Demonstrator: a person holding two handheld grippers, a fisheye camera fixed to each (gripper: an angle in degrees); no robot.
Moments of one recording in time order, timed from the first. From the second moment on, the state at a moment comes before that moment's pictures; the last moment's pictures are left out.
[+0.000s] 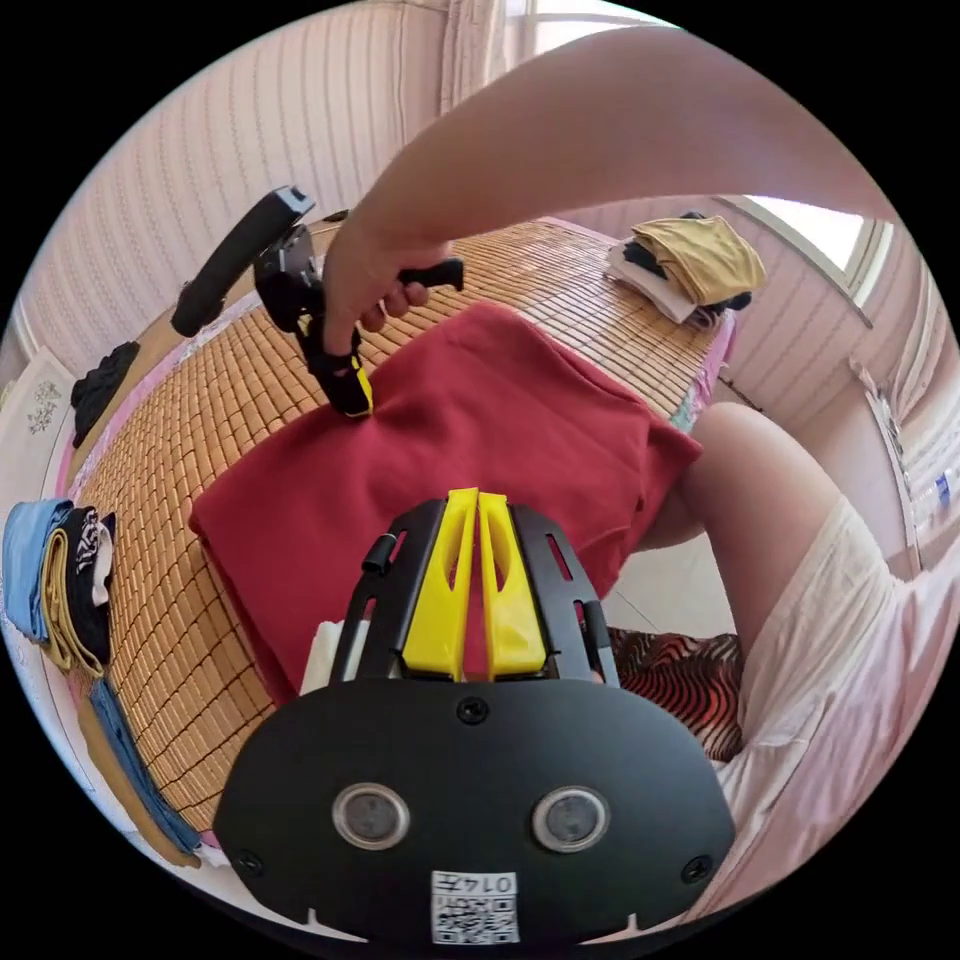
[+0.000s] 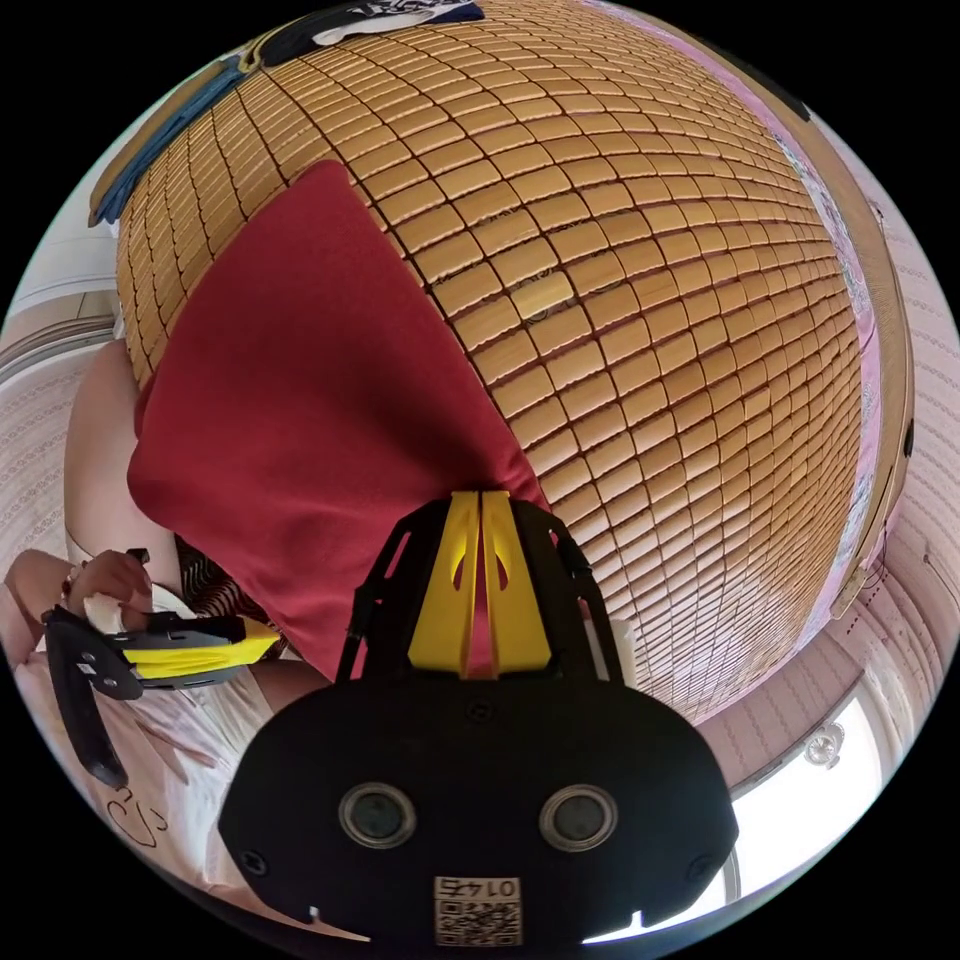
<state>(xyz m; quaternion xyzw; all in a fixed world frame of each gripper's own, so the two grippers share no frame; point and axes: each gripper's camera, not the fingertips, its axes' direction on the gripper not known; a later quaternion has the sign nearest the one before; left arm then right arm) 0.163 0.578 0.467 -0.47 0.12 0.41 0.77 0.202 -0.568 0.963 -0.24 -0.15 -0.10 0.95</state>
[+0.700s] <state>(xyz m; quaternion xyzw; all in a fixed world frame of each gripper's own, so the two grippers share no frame) 0.182 0.642 0.457 -0.50 0.11 0.52 0.69 0.270 -0.513 0.950 -0.29 -0.19 -0.07 0.94</state>
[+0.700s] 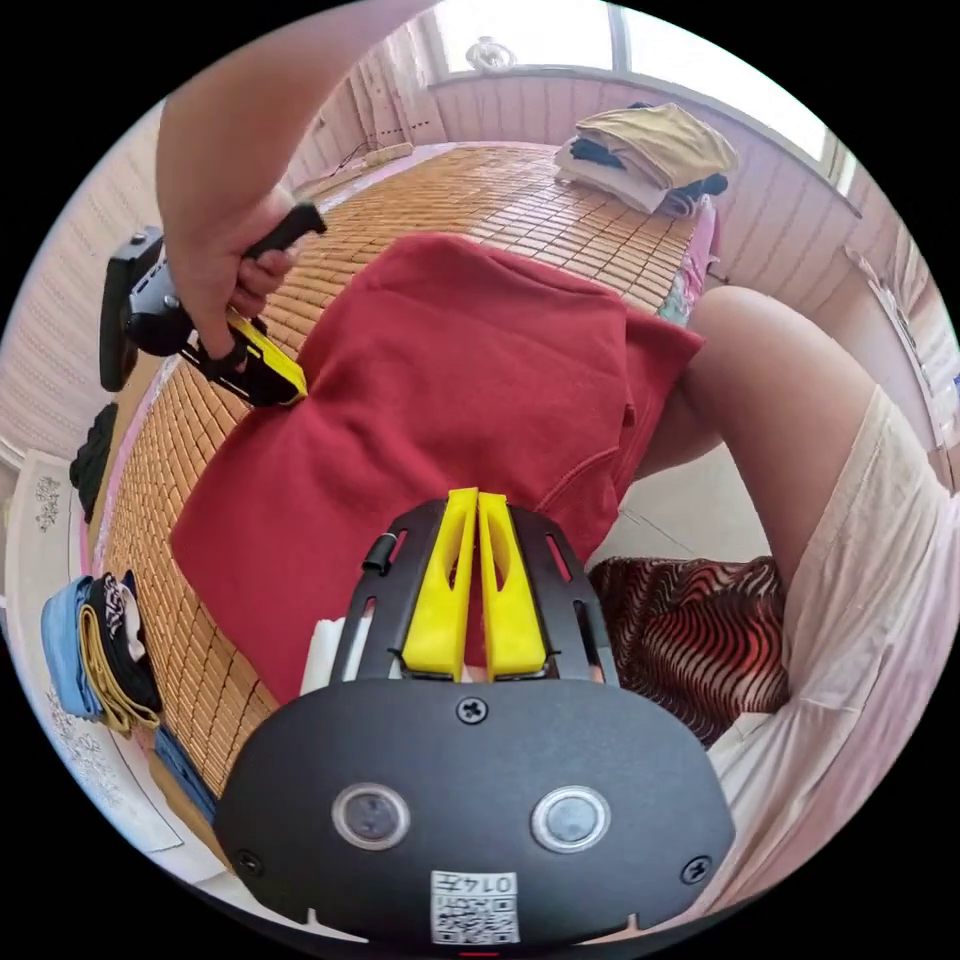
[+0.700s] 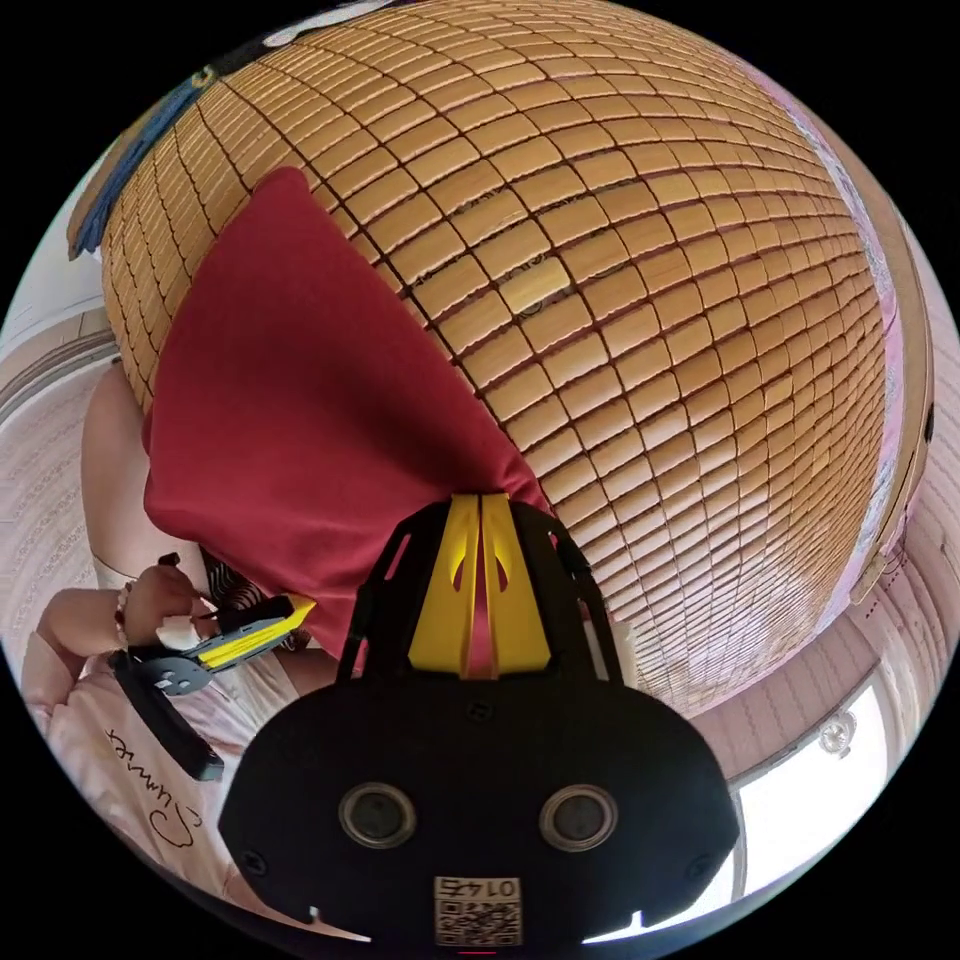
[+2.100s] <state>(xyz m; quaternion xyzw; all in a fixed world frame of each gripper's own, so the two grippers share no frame) 0.281 0.710 0.443 -0.48 0.27 0.54 0.64 0.483 0.158 0.754 0.02 -0.45 0.35 0.82</state>
